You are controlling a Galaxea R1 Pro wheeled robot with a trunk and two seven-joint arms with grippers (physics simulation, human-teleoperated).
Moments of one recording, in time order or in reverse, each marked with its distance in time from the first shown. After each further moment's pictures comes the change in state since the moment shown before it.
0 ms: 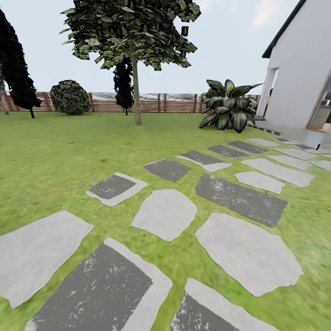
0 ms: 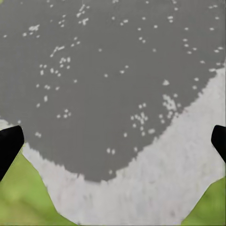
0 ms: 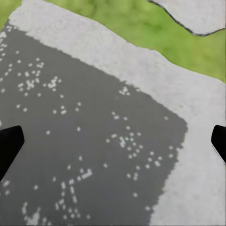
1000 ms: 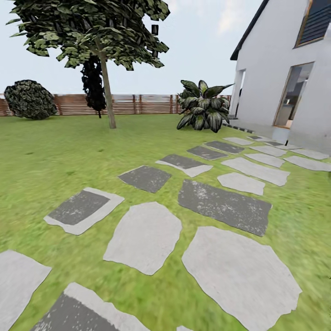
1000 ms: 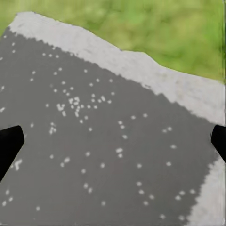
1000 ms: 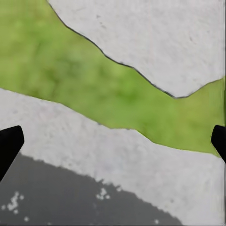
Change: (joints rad) left arm 0.000 -0.001 0.000 0.000 0.000 0.000 0.000; right arm 0.000 0.000 0.000 0.000 -0.001 0.000 0.001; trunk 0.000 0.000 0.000
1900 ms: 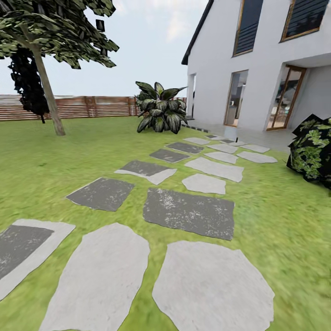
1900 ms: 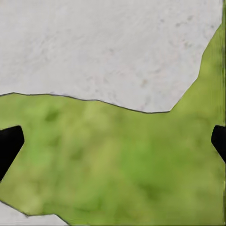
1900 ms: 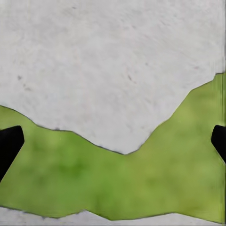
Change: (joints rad) left arm 0.000 0.000 0.000 0.000 0.000 0.000 0.000; right arm 0.000 0.000 0.000 0.000 0.000 0.000 0.003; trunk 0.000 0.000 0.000
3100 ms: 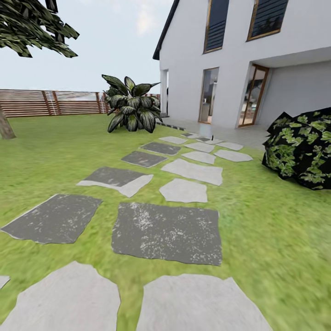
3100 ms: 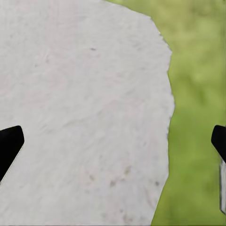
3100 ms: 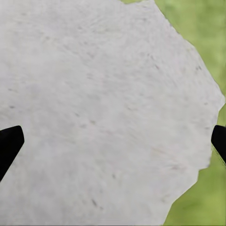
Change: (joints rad) left arm 0.000 0.000 0.000 0.000 0.000 0.000 0.000; right arm 0.000 0.000 0.002 0.000 0.003 0.000 0.001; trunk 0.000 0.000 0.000
